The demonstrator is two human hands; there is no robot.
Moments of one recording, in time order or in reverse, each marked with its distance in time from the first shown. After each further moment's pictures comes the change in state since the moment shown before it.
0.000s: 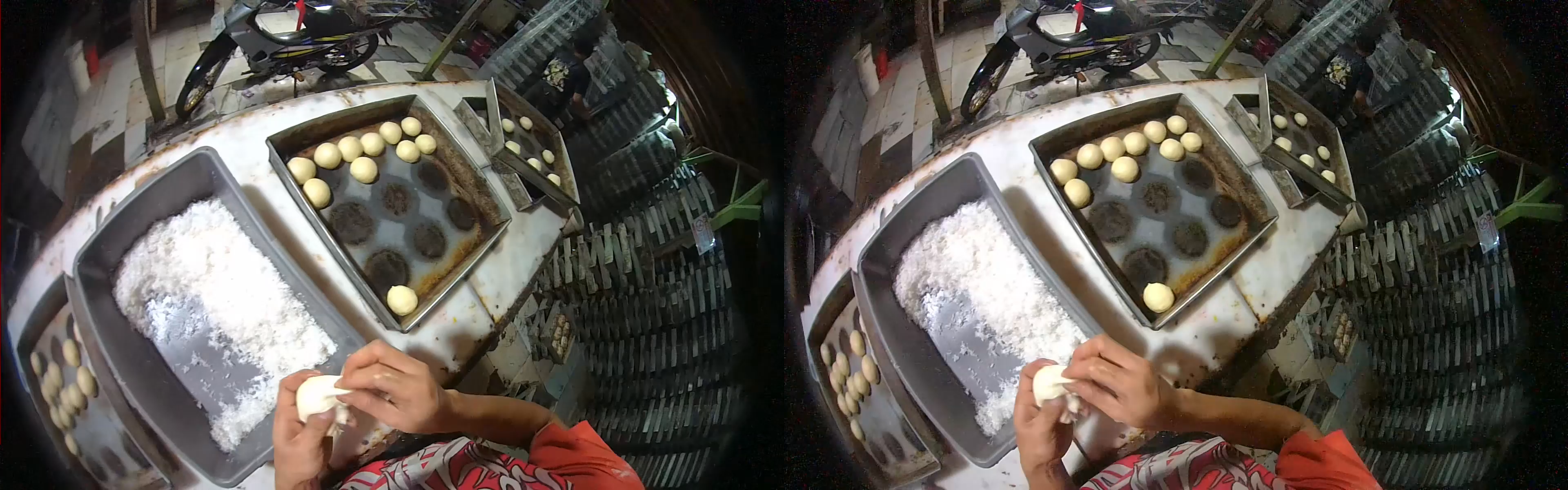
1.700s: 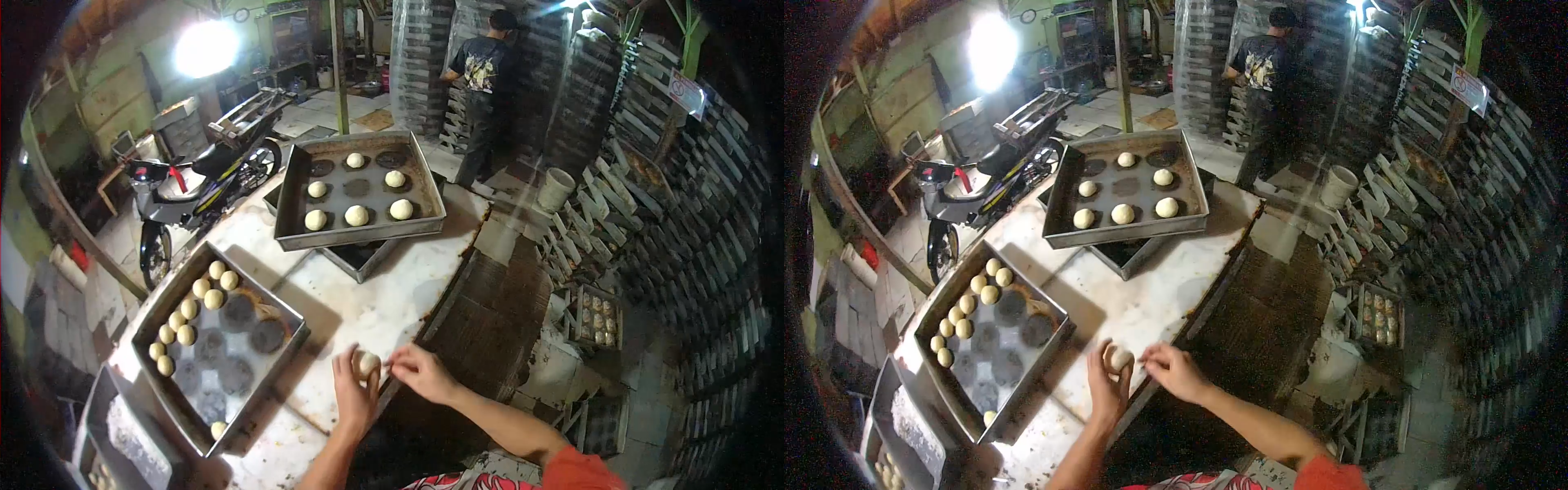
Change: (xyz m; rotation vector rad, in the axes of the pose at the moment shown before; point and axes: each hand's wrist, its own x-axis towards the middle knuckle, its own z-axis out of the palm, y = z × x) left_hand 0.181 -0.420 0.315 1.457 -0.249 0.656; right_hand -0.282 0.235 -0.413 0.301 0.556 0.388
